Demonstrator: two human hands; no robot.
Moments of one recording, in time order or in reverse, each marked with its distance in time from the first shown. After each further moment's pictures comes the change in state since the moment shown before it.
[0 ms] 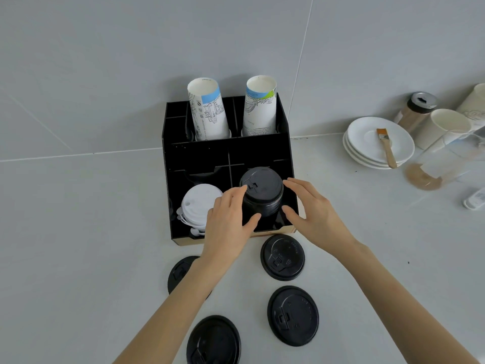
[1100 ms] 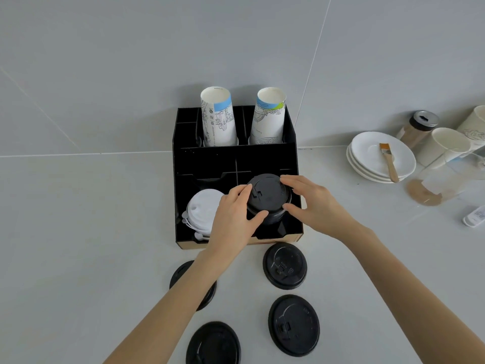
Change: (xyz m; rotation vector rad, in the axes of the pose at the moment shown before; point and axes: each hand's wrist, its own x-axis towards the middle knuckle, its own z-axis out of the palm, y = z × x) left_hand 0.016 0.001 -0.008 -0.127 -0.012 -0.050; right_hand 0.033 -0.008 -0.016 -0.062 -0.141 -0.090
